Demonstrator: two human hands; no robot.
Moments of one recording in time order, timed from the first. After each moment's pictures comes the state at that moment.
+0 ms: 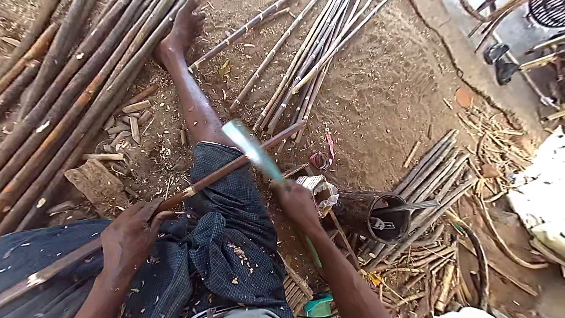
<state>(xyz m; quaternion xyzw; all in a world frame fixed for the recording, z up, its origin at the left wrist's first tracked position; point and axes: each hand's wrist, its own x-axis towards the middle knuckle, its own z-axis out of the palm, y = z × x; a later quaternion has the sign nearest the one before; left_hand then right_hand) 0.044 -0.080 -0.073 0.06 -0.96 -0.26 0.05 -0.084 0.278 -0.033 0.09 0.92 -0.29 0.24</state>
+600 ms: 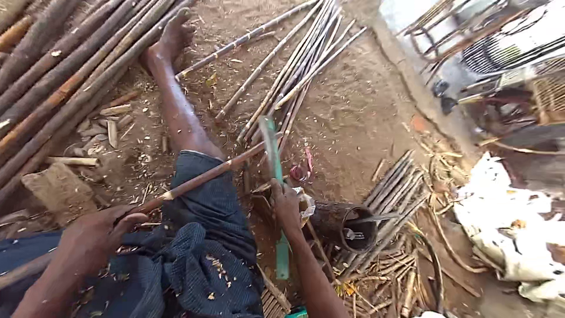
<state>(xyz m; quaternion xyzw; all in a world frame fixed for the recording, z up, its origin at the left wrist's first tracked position) 0.017 -0.103 -0.058 0.05 -0.94 -0.31 -0.11 -0.076 0.298 -0.040 0.12 0.92 -0.33 0.19</state>
